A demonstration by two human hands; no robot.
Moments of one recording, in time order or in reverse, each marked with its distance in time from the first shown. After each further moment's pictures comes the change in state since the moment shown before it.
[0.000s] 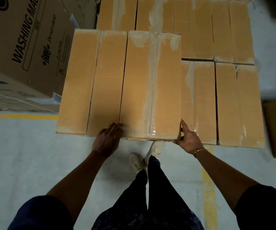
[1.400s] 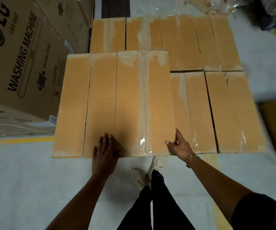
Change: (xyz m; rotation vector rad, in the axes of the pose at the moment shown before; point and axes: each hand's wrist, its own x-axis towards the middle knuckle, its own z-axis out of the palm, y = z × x) left_hand 0.001 0.004 0.022 -0.154 -0.234 -0.476; right_hand 0.011 -0.021 0.007 0.494 0.029 0.127
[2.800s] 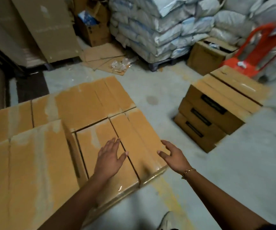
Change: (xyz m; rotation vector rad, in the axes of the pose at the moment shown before) left_hand 0.023 0.467 -0.043 0.046 -0.023 0.597; right_hand -0.136 0.100 -0.350 0.063 0.468 -0.142
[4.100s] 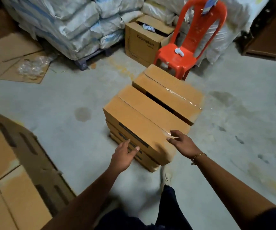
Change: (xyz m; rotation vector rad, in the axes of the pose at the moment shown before) left_hand 0.492 0.604 0.254 -0.370 -0.435 0.016; right_hand 0.333 0.351 -0.605 0.071 0.152 0.363
